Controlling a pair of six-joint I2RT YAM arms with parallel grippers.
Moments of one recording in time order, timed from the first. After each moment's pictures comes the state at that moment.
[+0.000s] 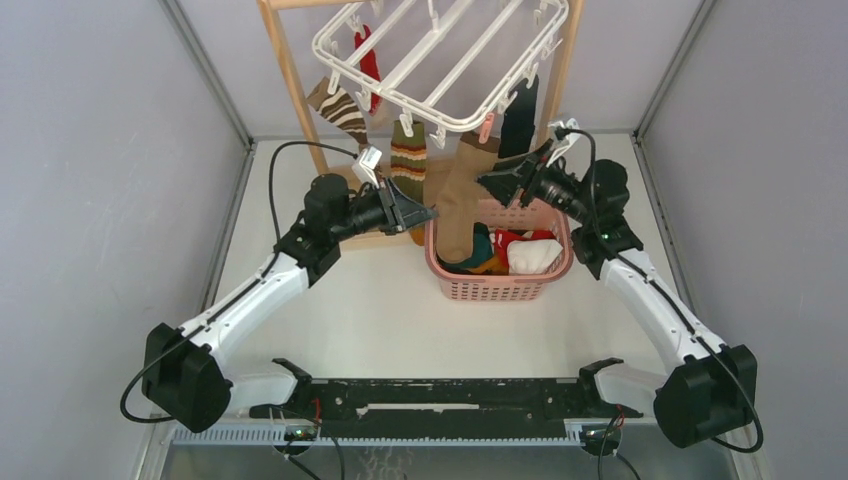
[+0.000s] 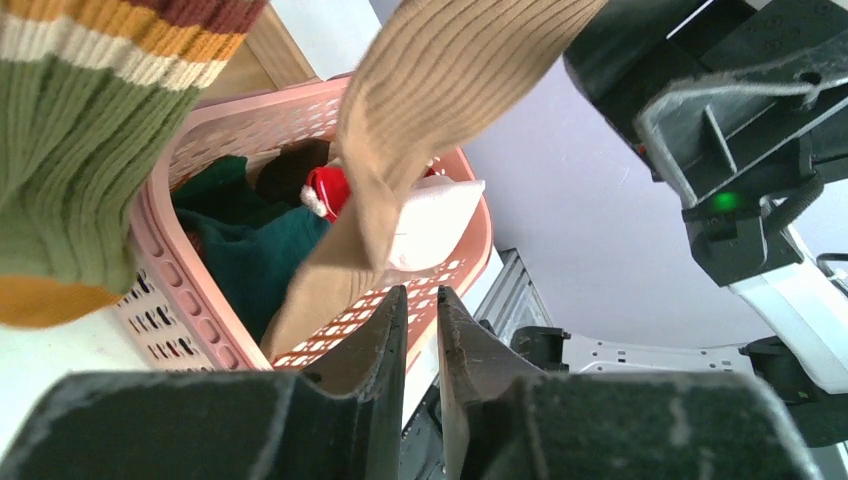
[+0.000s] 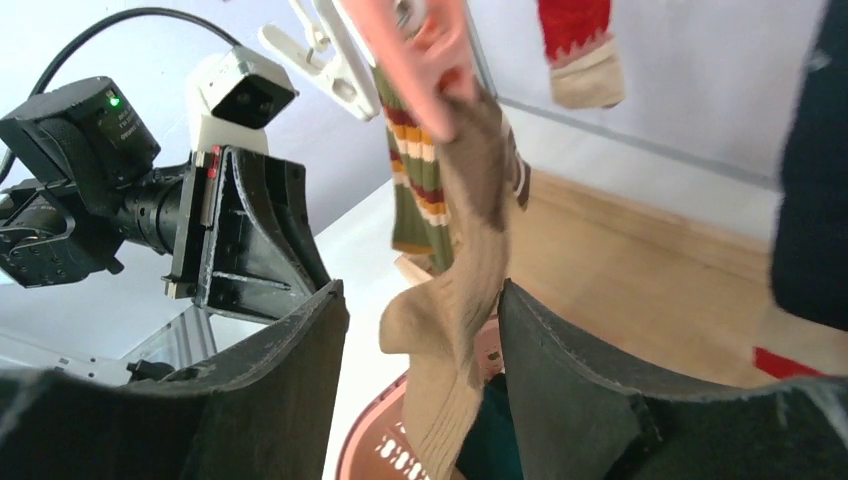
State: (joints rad) left arm -0.53 1.22 0.95 0.10 0.50 -0.80; right arm 0.31 1.17 0.95 0.29 -0.63 0.46
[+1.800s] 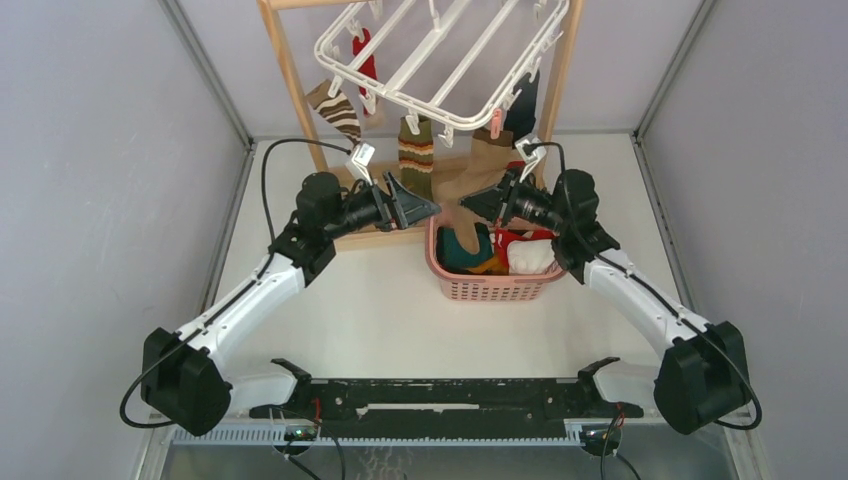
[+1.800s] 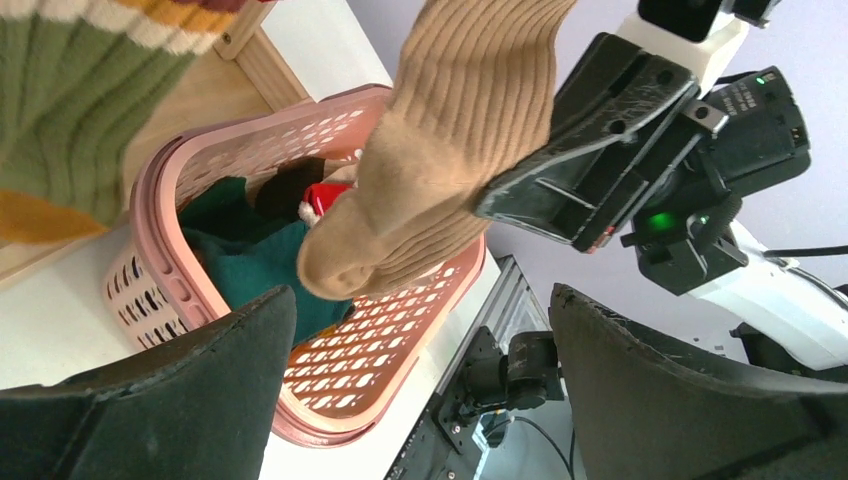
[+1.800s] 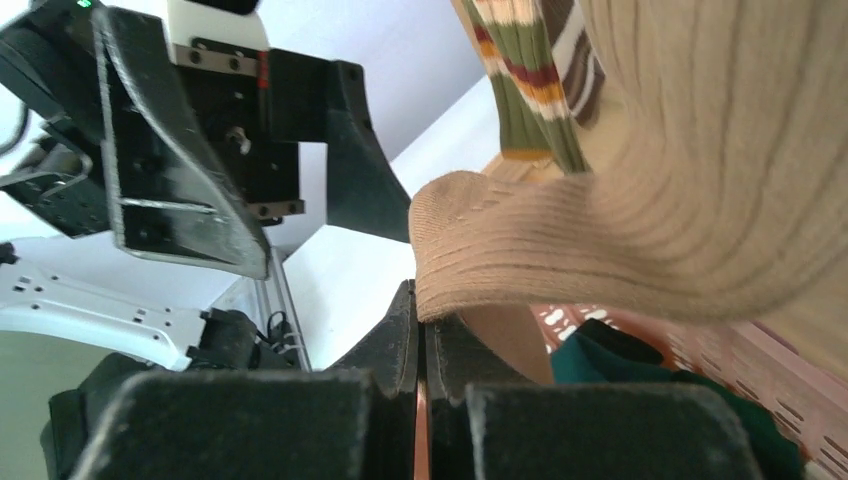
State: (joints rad) left arm -0.49 1.21 0.95 0.12 0.54 -0.79; right arm 0.39 1.24 0.87 0.34 -0.67 0.54
